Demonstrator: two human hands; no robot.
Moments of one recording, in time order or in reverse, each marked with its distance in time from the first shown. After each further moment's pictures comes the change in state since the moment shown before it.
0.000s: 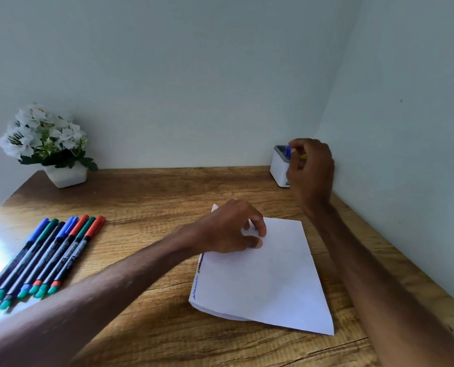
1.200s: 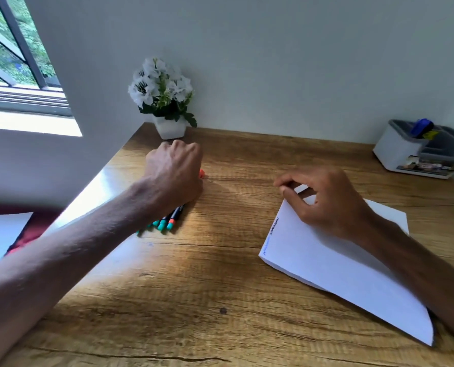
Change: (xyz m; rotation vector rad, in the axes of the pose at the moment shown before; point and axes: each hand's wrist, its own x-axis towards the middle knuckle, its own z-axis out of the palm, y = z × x) left_hand -0.168 -0.072 -0.095 0.682 0.332 -0.774; right_hand -0.081 -0.128 0.019 0.418 -0.760 -0.441
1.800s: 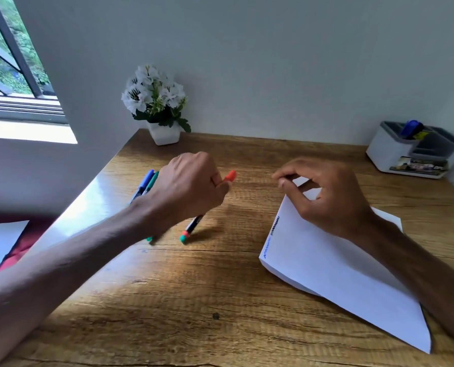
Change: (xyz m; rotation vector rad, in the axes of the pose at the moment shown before) left_hand -0.008 0.021 0.001 -0.368 -0.022 0.081; right_hand 0.001 -0.007 -0.013 0.051 0.115 0.031
